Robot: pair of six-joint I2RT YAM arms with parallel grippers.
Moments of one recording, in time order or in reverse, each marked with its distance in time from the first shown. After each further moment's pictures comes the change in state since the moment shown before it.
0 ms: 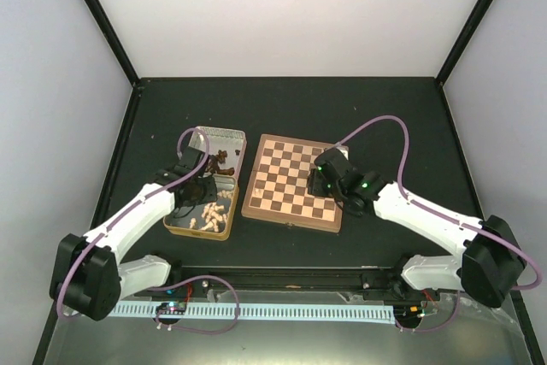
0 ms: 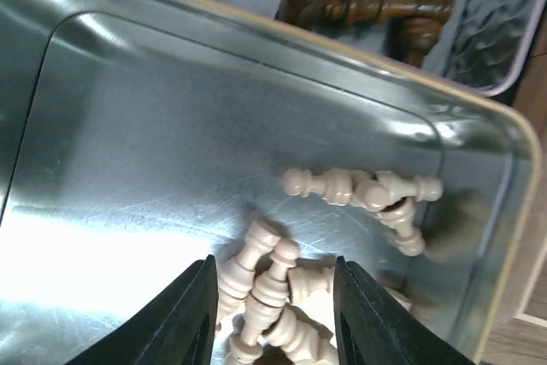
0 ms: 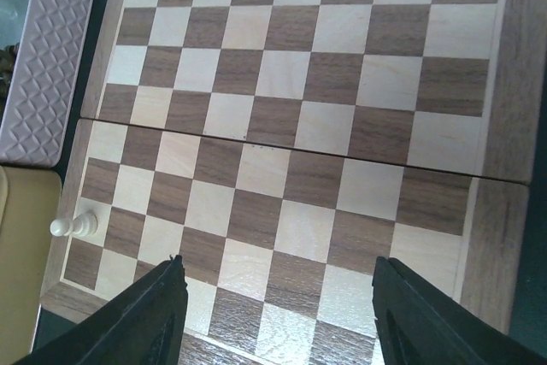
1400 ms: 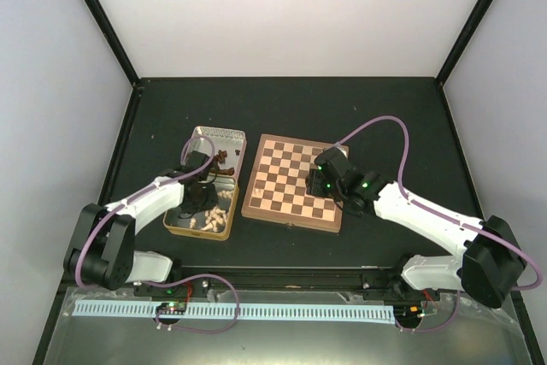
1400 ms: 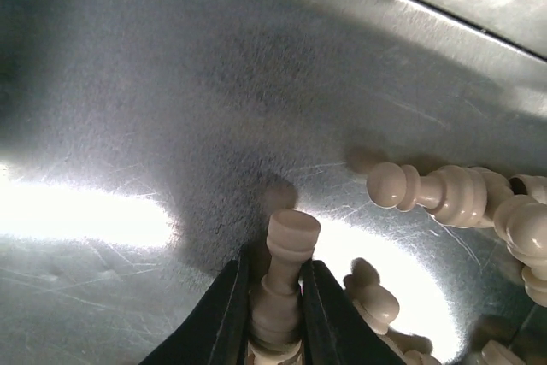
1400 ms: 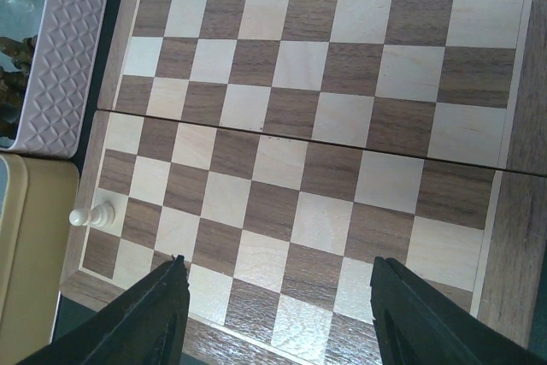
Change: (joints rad) left arm 0.061 0.203 -0.060 0.075 0.035 -0.024; right arm 0.000 0.012 0.010 0.002 -0.042 0.008
